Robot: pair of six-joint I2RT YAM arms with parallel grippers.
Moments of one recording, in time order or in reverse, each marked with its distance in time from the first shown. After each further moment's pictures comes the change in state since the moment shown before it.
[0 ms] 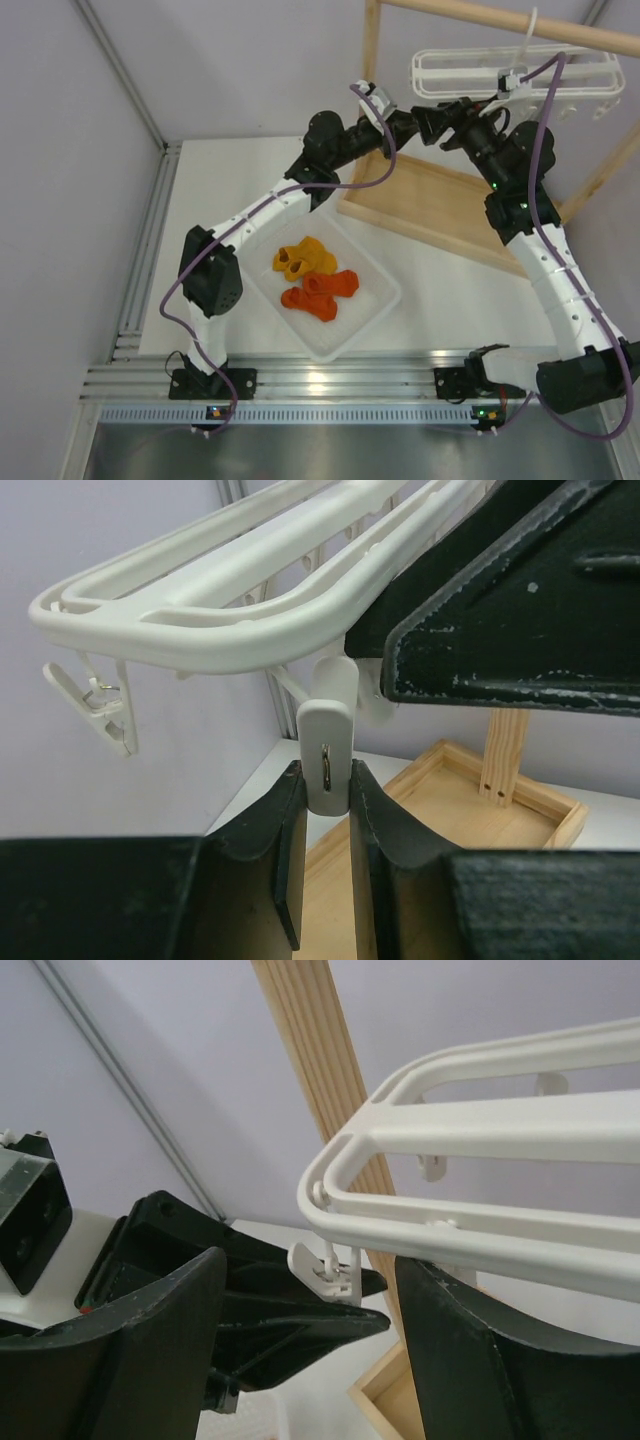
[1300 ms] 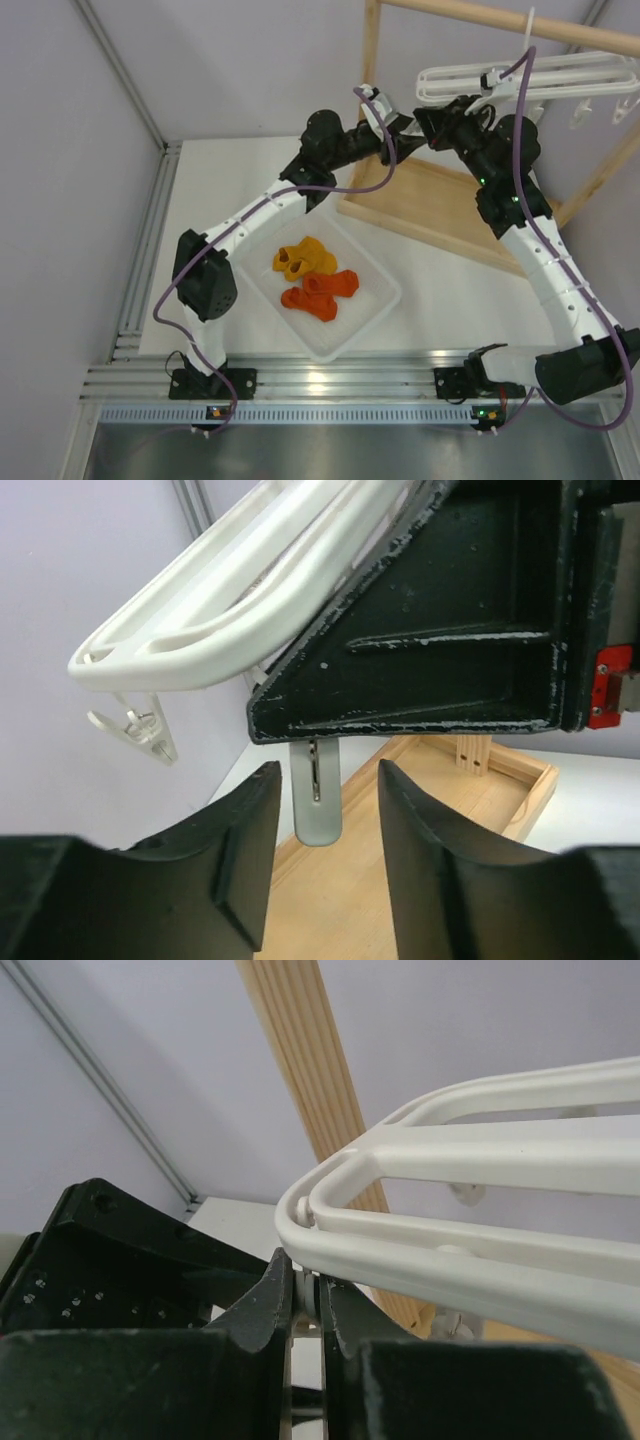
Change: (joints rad) left arm -0.004 -0.034 -0.013 -0.079 0.079 0.058; right arm 0.052 0.050 0.043 -0.086 0.092 -0.076
